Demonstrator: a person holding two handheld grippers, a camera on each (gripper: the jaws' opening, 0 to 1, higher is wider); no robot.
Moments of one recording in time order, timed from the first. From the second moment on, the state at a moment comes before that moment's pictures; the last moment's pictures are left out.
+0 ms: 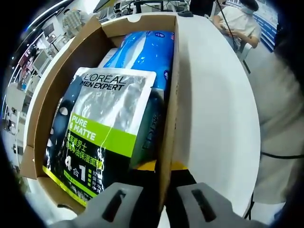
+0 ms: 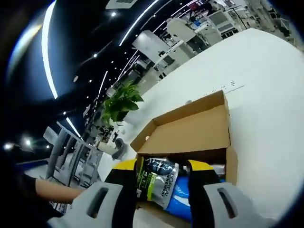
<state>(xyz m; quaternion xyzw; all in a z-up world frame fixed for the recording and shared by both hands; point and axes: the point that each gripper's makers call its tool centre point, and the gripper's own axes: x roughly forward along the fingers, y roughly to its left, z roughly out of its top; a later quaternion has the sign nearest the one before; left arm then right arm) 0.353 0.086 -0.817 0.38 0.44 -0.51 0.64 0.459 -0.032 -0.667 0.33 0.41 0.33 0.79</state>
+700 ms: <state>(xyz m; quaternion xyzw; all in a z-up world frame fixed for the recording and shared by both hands) 0.352 0.086 -0.817 0.37 0.43 -0.51 0.64 0.443 0.003 -0.722 0.29 0.48 0.32 0.76</state>
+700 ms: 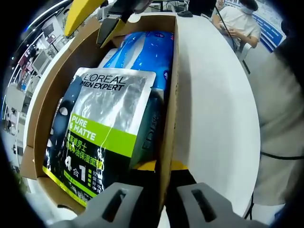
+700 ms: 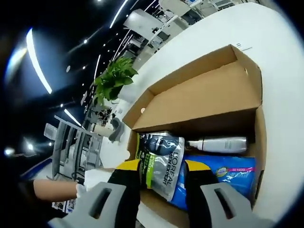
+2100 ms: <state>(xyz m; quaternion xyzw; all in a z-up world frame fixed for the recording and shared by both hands) 0.352 0.086 -0.817 0.37 0.43 -0.51 0.65 0.448 0.024 -0.723 0.42 0.47 0.31 0.71</state>
